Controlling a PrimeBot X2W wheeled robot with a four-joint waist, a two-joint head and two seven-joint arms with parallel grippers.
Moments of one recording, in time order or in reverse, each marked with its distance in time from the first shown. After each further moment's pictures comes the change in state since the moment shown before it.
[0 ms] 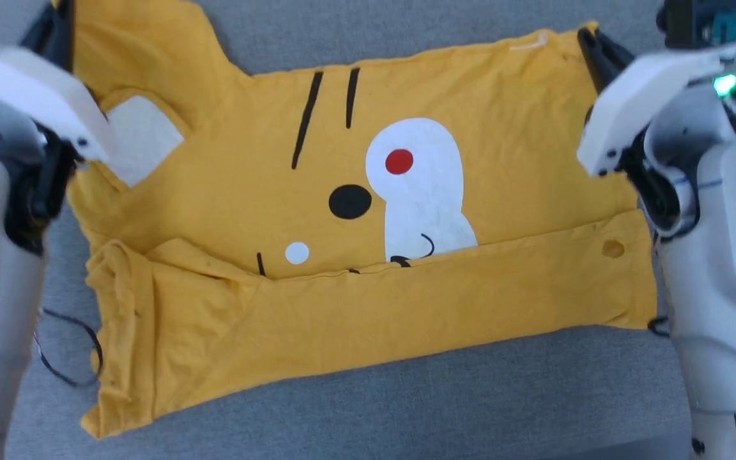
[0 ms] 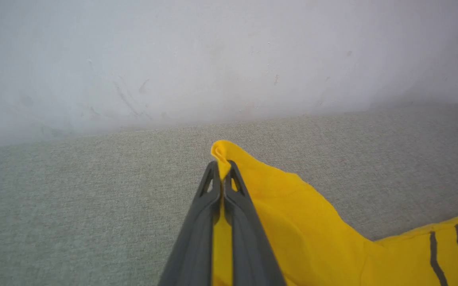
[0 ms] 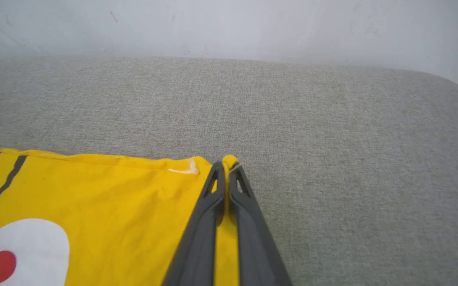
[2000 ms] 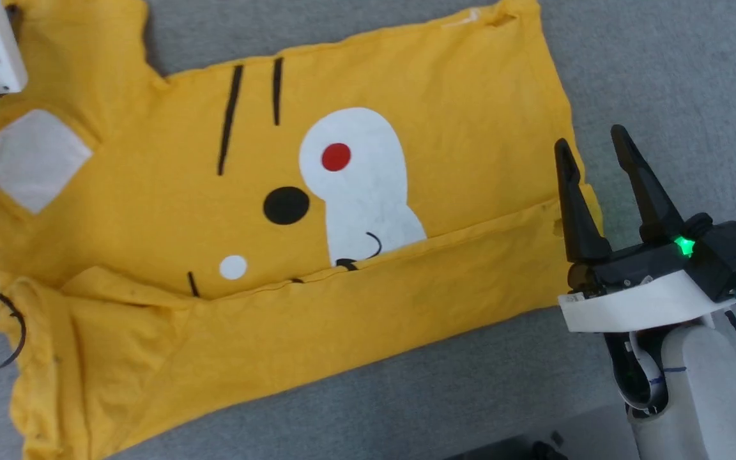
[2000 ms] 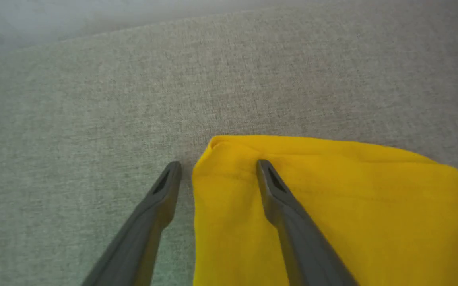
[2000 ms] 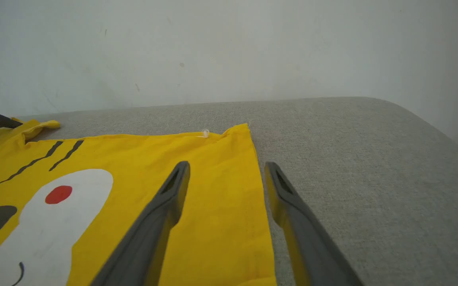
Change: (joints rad) left arm -0.283 0.056 -0.044 0.289 0.051 0.006 0.501; right arm 0.508 0.022 0.075 -0.383 0.024 -0.001 -0.599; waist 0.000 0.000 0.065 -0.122
